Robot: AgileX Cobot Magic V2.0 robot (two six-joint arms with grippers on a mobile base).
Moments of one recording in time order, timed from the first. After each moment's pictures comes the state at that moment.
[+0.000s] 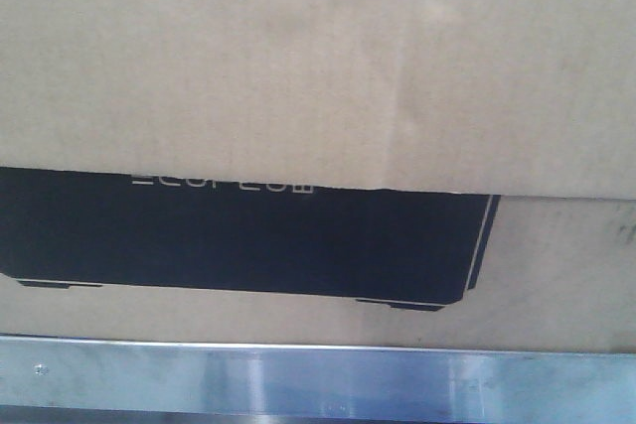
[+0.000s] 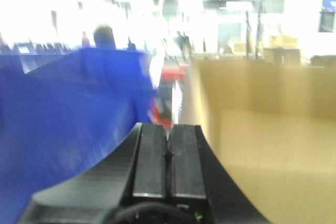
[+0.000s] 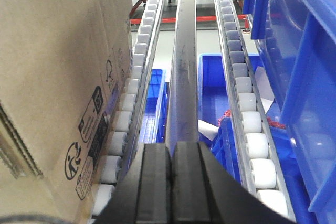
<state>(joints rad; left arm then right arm) -0.11 0.05 -0.41 0.12 0.16 -0.05 0.01 -0.01 0.03 0.09 0.19 0.04</state>
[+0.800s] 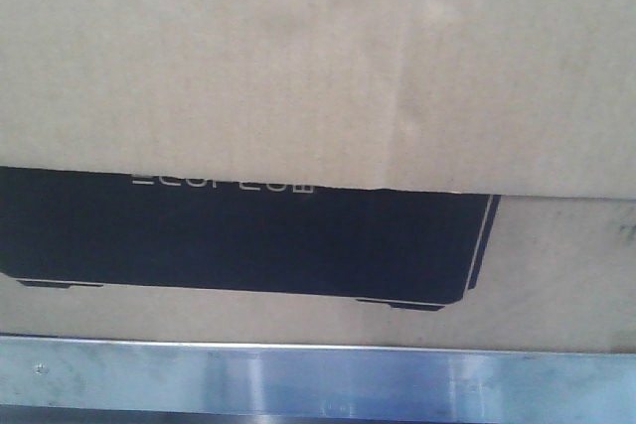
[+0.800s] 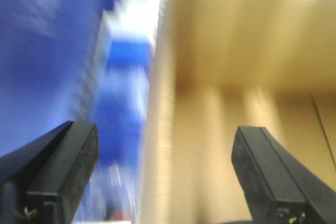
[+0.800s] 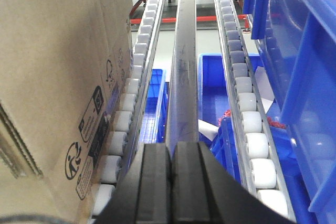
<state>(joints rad) -0.19 0.77 -1.15 0.00 0.94 -0.05 0.01 -0.01 0.03 0.09 0.19 0.04</state>
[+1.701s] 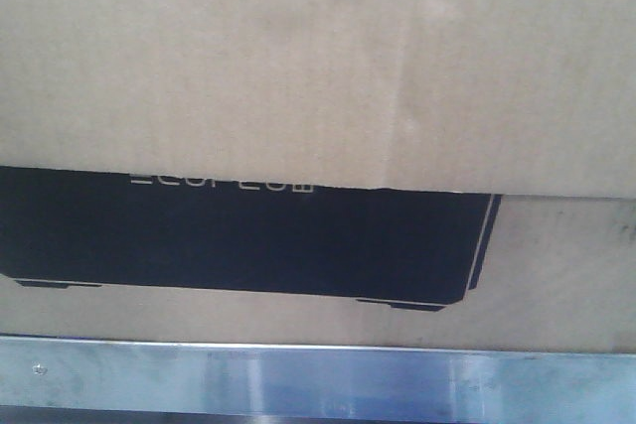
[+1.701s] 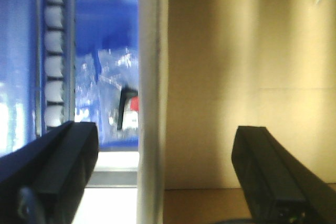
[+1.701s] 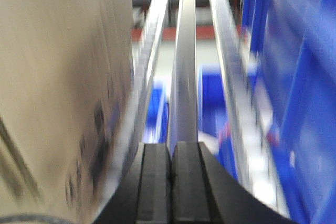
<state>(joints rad) -0.19 1.34 -1.50 0.03 1.24 -0.05 0.01 -0.01 0.03 0.09 0.09 0.04</state>
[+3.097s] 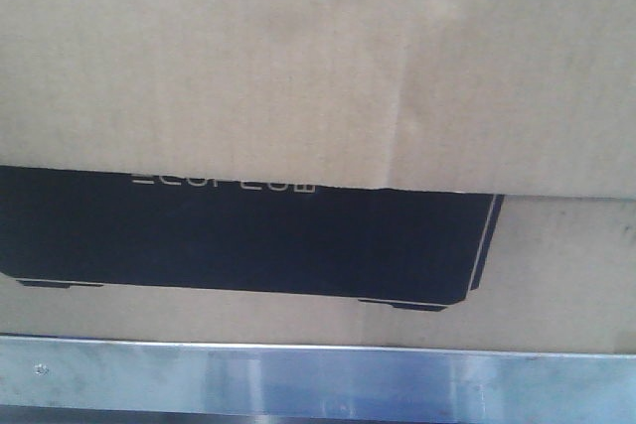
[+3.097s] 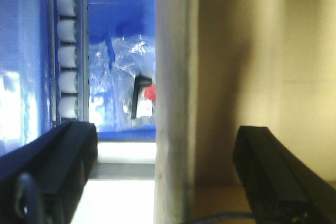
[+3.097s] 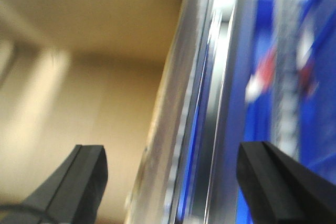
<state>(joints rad) -0.19 1.35 -1.48 0.07 1.25 -0.05 0.01 0.85 -1.07 0.23 0.94 -0.08</state>
